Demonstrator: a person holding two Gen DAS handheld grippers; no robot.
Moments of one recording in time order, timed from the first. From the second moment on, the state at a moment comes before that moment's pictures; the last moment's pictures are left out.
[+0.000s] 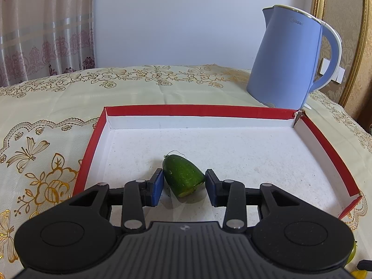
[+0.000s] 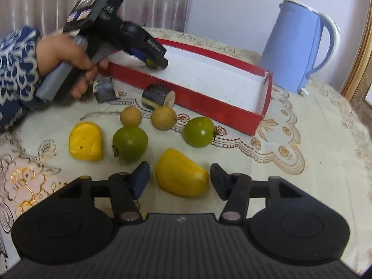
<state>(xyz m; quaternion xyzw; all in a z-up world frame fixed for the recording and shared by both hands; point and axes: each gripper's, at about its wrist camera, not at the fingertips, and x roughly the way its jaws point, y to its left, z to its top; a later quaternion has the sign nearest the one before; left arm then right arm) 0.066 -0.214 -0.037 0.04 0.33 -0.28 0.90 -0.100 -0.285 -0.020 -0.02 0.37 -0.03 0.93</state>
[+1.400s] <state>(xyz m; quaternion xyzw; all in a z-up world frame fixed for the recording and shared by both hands) 0.065 -0.214 -0.038 0.04 0.33 -0.28 0.90 0.084 -0.364 -0.026 0.02 0.34 -0.08 0.94</state>
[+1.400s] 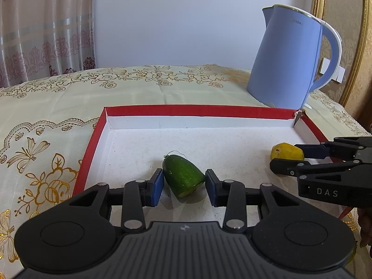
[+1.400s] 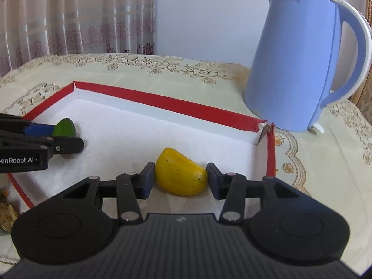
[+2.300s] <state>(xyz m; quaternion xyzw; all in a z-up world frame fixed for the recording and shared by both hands) 0.065 -0.212 -0.037 0.04 0.33 -0.26 0.91 -0.046 -0.393 -0.022 0.17 0.08 -0.17 0.97</state>
